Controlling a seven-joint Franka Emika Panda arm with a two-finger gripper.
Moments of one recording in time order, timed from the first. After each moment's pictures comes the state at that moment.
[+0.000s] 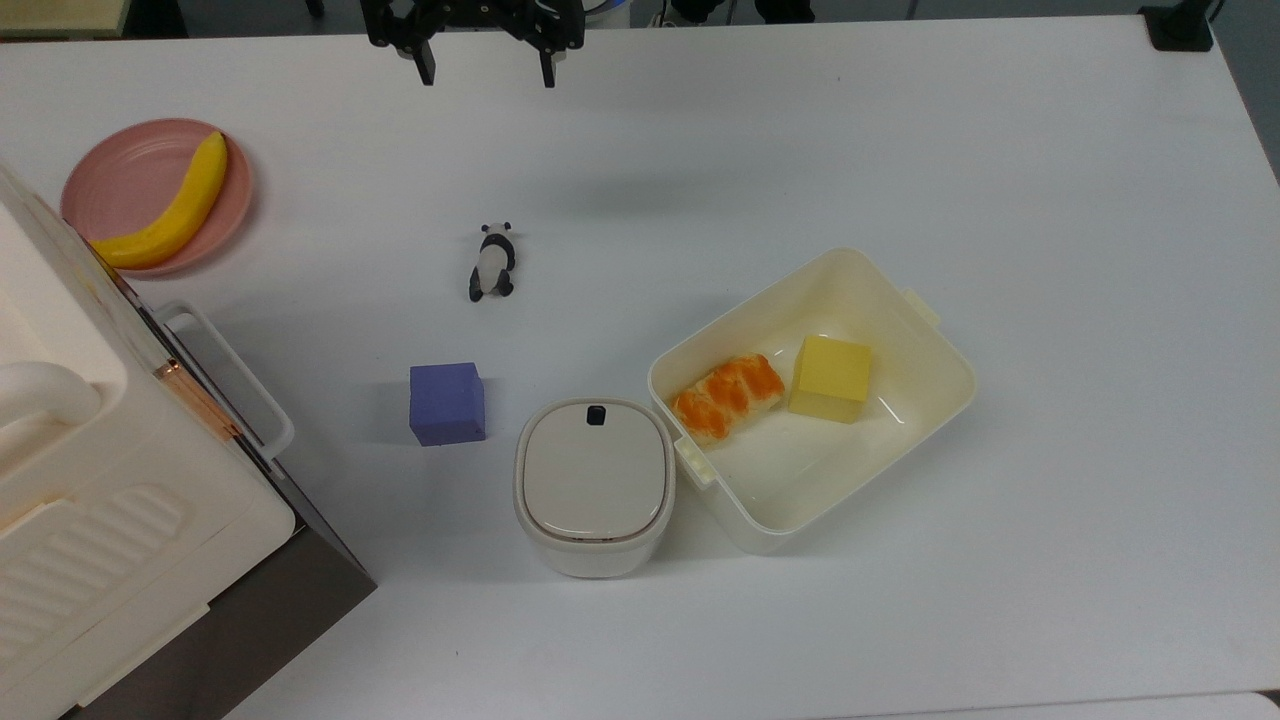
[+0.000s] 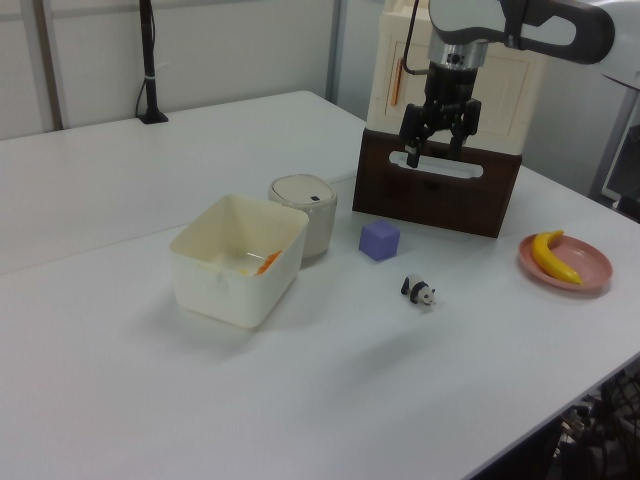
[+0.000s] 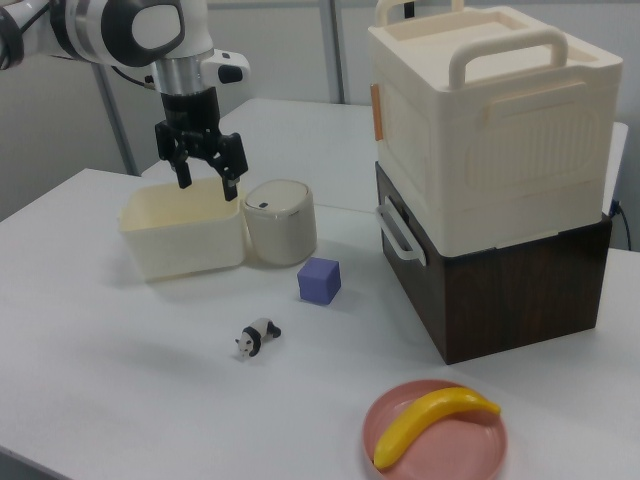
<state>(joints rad) 0.08 0.08 -0.13 -1.55 0.03 1.60 -0.02</state>
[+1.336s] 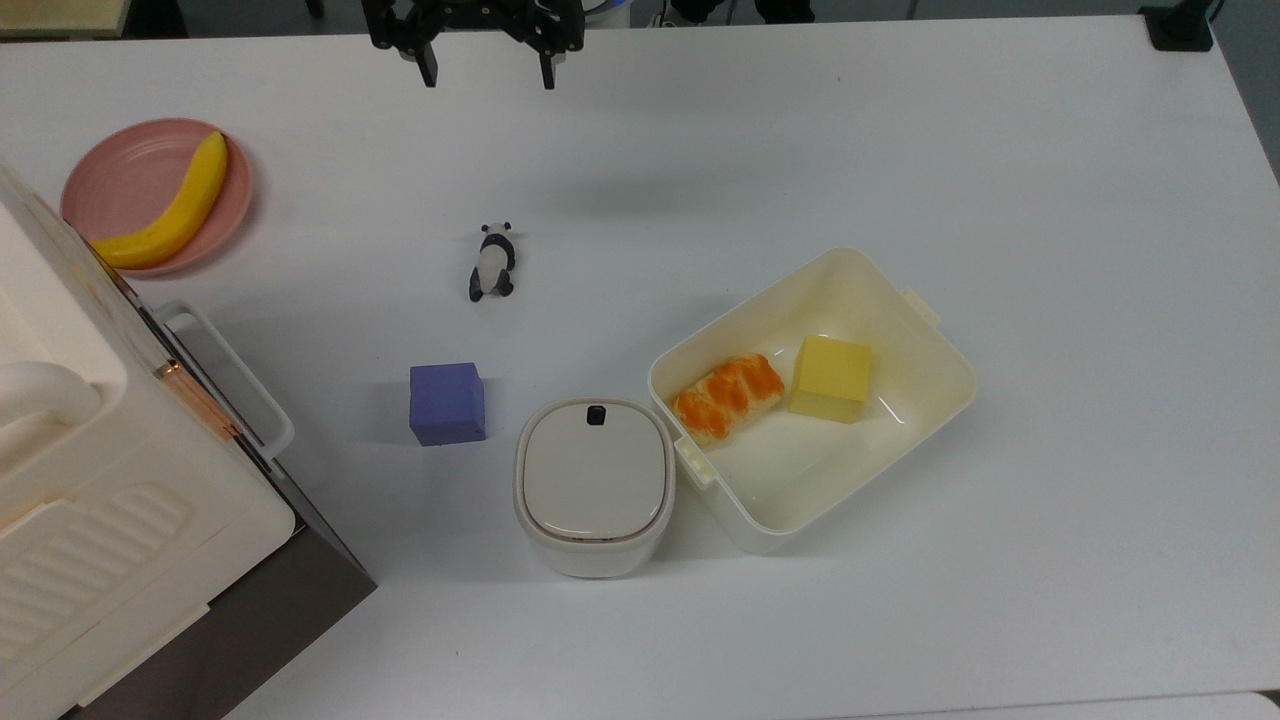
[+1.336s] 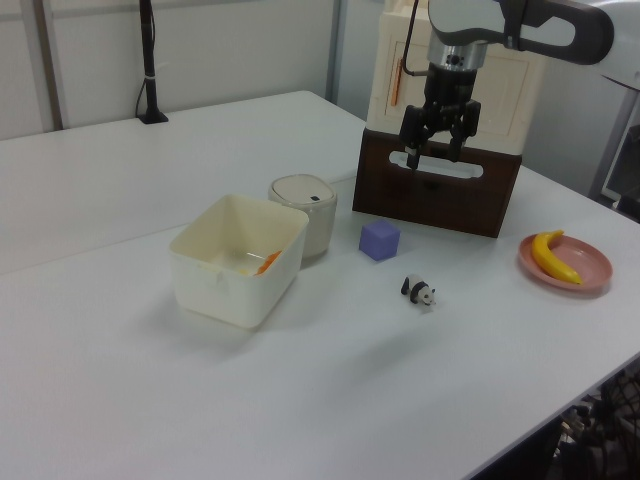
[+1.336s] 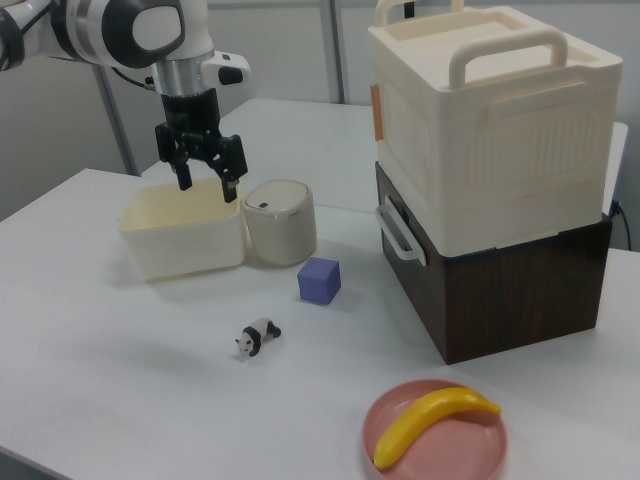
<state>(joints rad) 0.08 0.08 -0.13 -1.56 0.03 1.60 -0.02</state>
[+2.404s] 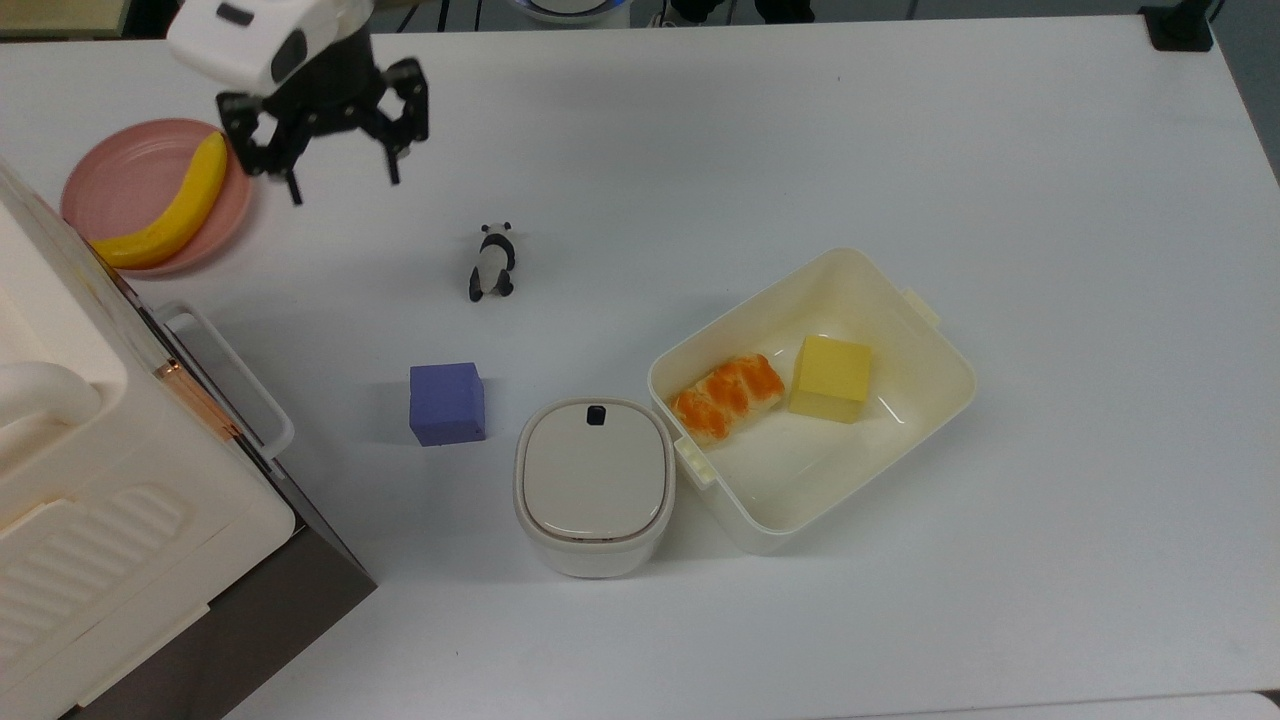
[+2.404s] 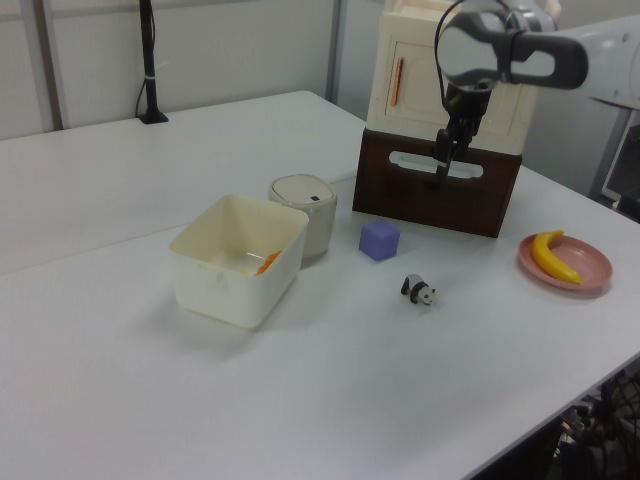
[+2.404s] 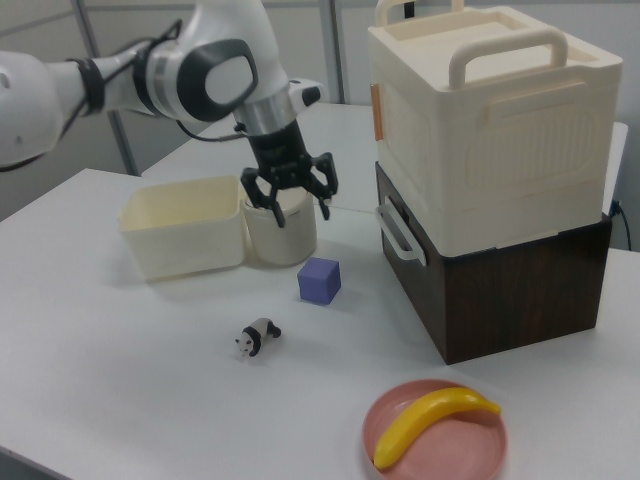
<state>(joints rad) 0.04 0.19 -0.24 -1.60 -0.07 1.91 -0.58</state>
